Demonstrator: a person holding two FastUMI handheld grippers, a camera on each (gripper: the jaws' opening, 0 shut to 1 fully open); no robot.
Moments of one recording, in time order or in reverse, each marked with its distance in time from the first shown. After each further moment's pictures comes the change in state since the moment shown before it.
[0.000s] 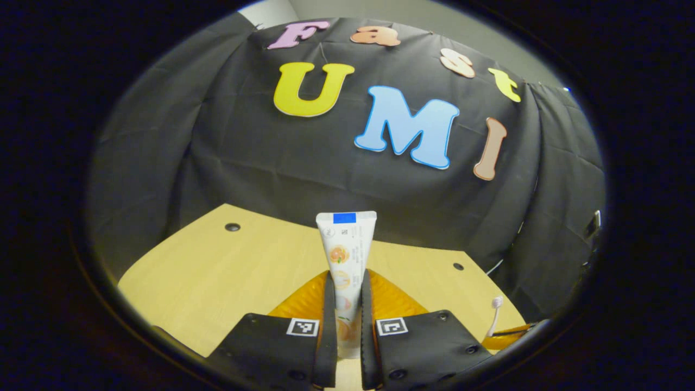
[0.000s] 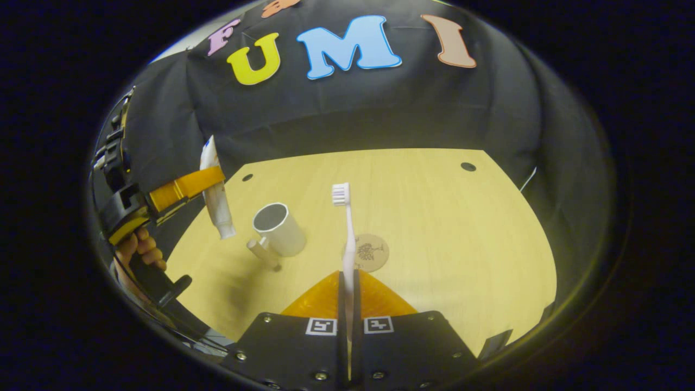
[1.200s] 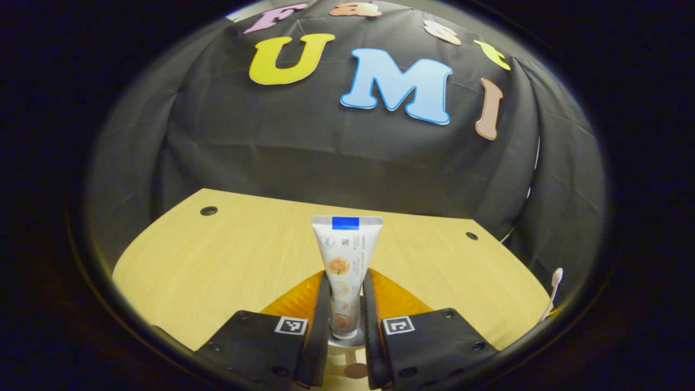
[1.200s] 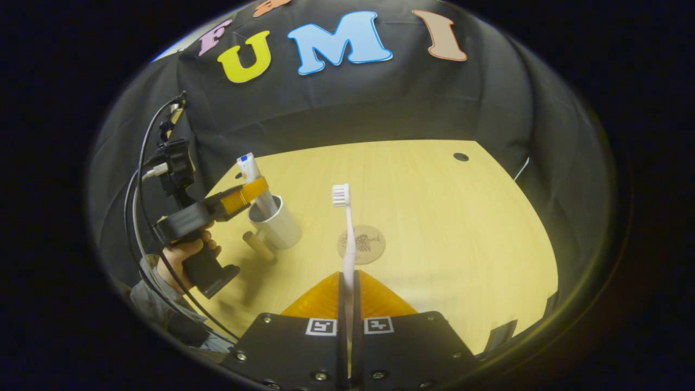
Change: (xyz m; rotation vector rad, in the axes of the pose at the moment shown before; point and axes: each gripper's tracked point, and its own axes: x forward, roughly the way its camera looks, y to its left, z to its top) left arm 0.100 0.008 -0.114 0.089 0.171 -0.022; right arm -0.001 -0.001 -0.014 0.026 0.034 -0.020
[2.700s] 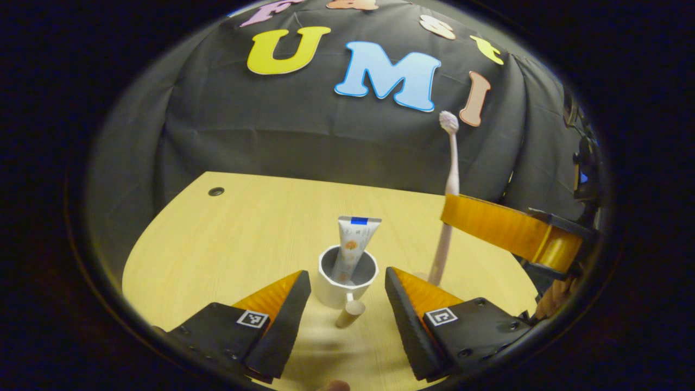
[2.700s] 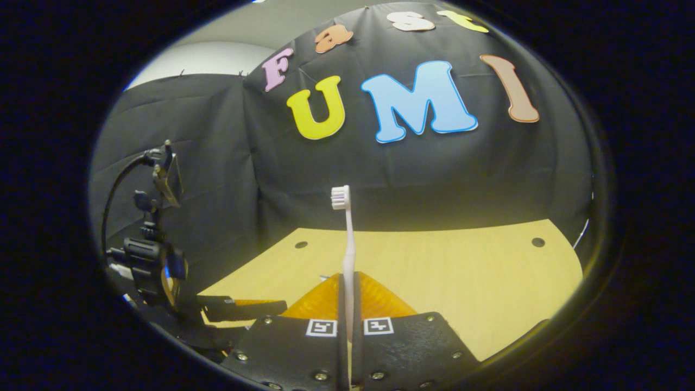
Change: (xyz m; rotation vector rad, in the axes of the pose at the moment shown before) left arm -0.102 -0.002 -0.019 -0.032 0.151 -0.057; right arm 0.055 0.132 0.138 -0.140 -0.447 0.315
